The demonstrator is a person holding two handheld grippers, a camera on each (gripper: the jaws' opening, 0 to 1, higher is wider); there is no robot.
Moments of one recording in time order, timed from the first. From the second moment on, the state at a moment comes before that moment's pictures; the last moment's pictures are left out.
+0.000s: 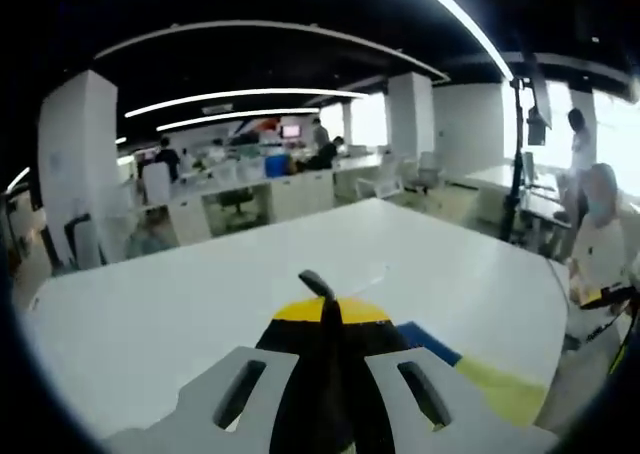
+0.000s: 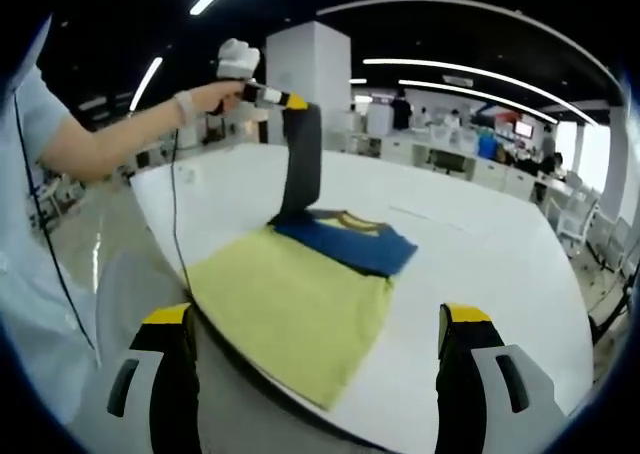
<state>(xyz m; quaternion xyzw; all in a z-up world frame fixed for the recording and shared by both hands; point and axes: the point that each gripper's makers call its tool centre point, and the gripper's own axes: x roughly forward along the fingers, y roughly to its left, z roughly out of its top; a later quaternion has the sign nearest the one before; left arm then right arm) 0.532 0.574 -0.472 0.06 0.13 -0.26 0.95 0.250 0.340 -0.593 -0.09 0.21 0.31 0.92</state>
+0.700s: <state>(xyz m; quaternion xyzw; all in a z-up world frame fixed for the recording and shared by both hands) 0.544 0.531 -0.519 0.06 0.16 -0.30 0.94 0.252 0.330 -0.598 -0.07 0.22 0.29 0.93</state>
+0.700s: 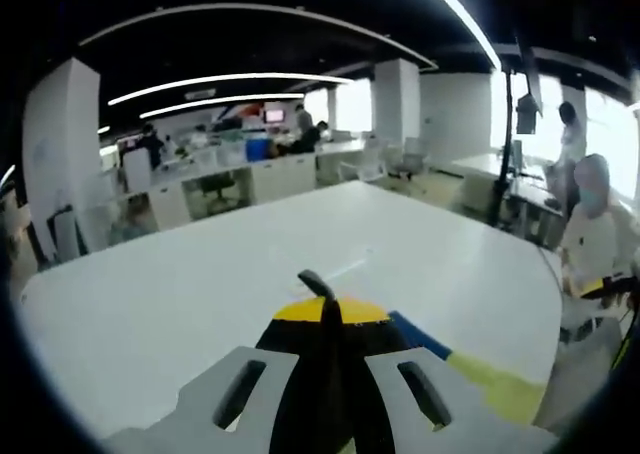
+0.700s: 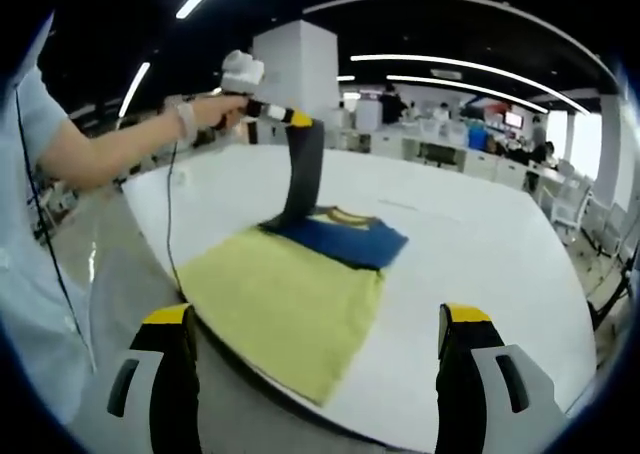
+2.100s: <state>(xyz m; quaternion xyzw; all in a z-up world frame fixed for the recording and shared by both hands) 0.542 0.458 -0.599 0.05 0.23 -0.36 0.90 0.248 0.323 -0.613 -0.06 0.24 0.25 0.94</state>
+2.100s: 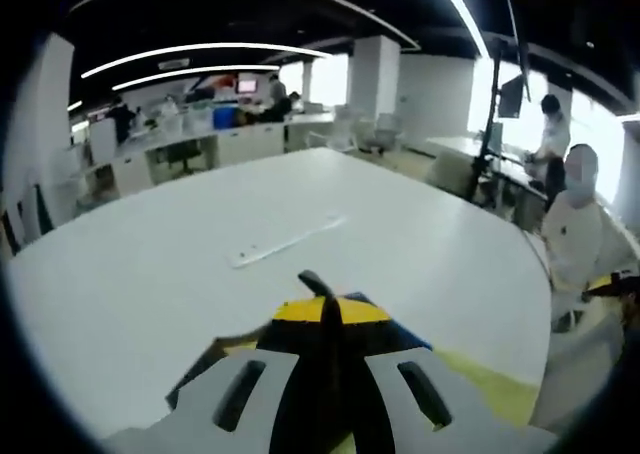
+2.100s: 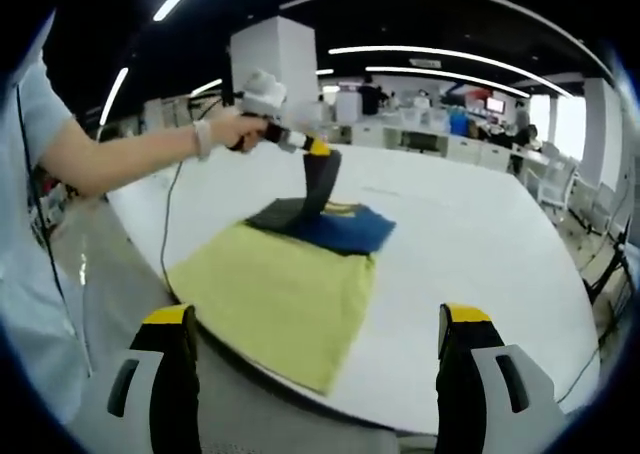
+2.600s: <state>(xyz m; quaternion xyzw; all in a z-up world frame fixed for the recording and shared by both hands) 0.544 0.445 -0.627 0.05 0.25 -0.36 0.90 0.248 0.322 -0.617 -0.06 0.25 0.25 0.94</state>
